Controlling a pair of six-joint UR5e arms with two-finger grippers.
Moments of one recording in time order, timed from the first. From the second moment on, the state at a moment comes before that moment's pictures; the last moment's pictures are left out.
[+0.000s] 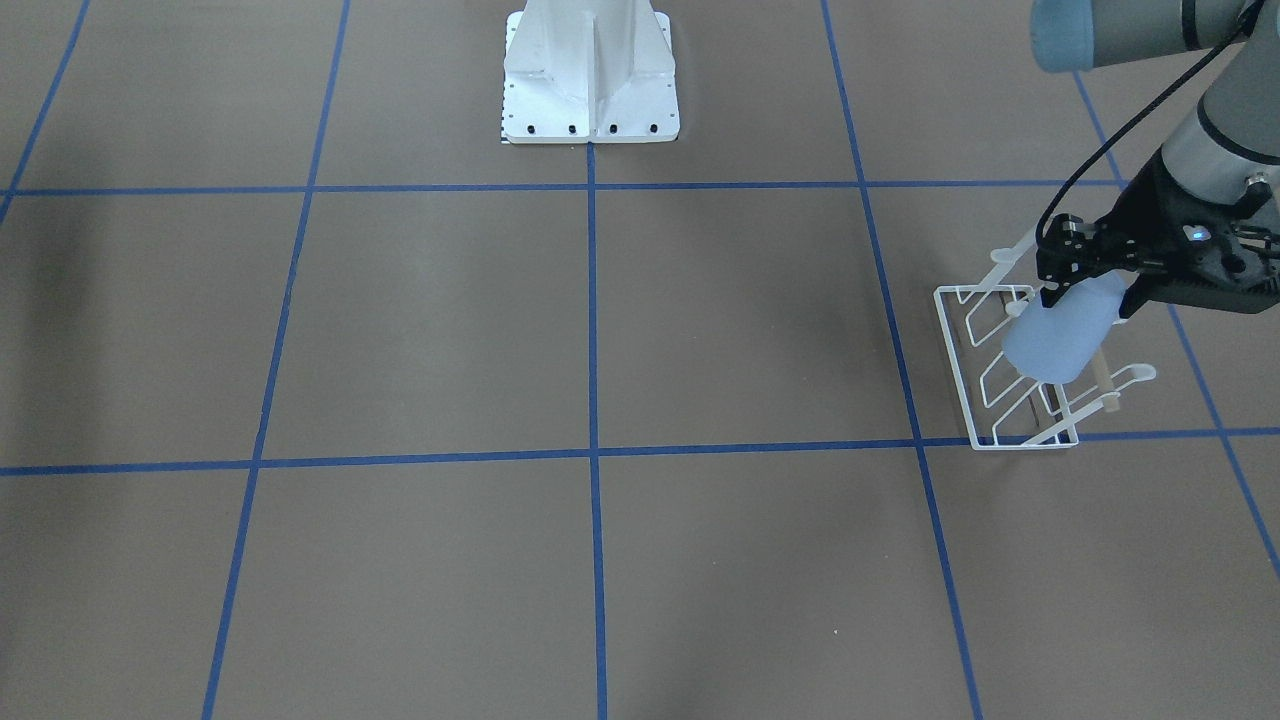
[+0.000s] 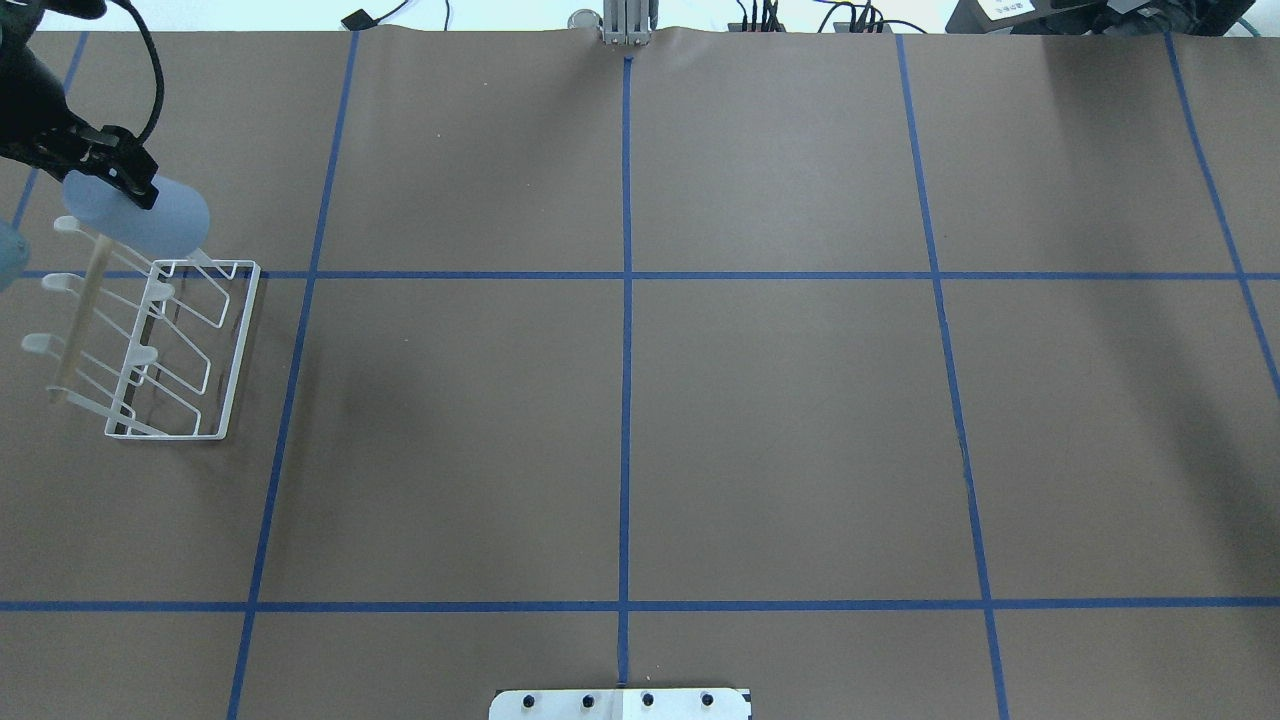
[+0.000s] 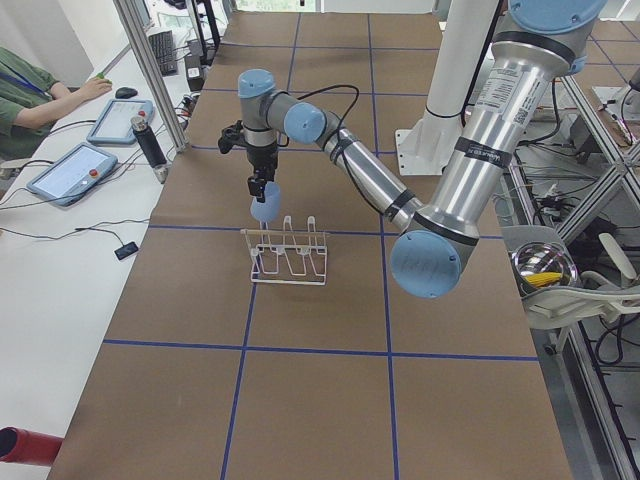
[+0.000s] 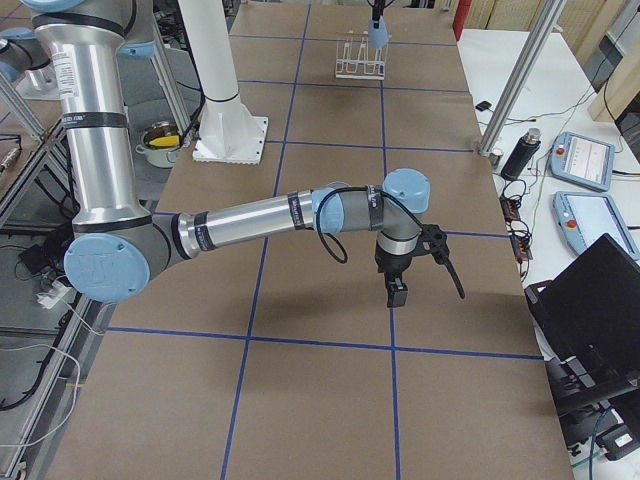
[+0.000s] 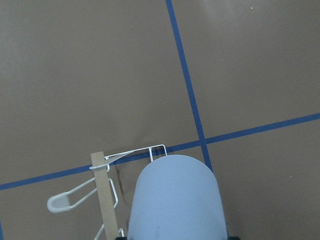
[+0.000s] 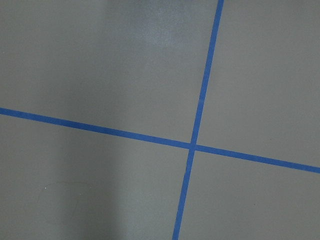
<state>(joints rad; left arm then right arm) -1.13 -1.95 -1.92 -1.27 -2.18 -0.36 1.50 -1.46 1.72 -1.72 2.25 -0.06</state>
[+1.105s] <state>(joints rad) -1.11 -1.95 -1.89 -1.28 -2.14 -0.36 1.50 -1.47 1.72 -1.72 2.25 -0.06</state>
